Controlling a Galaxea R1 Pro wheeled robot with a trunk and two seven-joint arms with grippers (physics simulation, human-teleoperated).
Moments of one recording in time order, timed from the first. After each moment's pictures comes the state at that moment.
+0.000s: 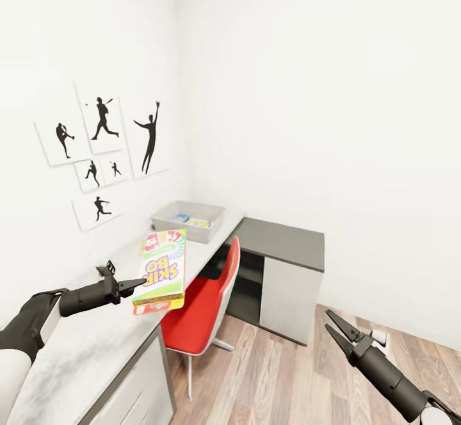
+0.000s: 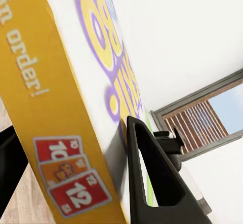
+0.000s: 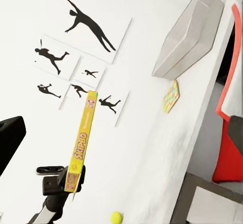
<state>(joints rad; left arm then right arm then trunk) -0.71 0.35 0.19 -0.66 0.18 0.88 -1.53 -0.05 0.00 -0.49 -1.44 -0.79 0.81 0.81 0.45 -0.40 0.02</state>
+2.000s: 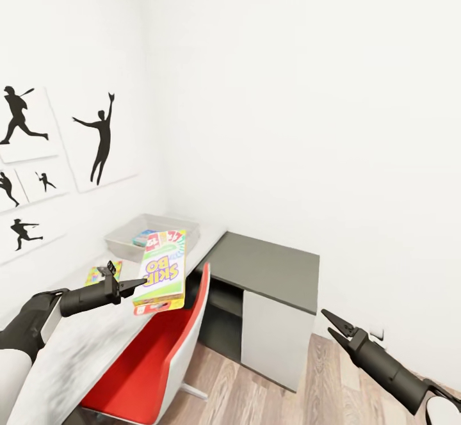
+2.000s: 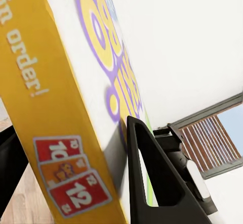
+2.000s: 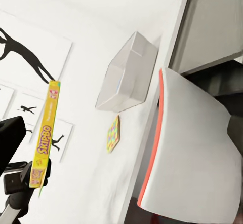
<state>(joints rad) -0.71 0.35 0.19 -0.66 0.18 0.88 -1.53 -0.05 0.00 -0.48 -1.56 -0.79 0.92 0.57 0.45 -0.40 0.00</state>
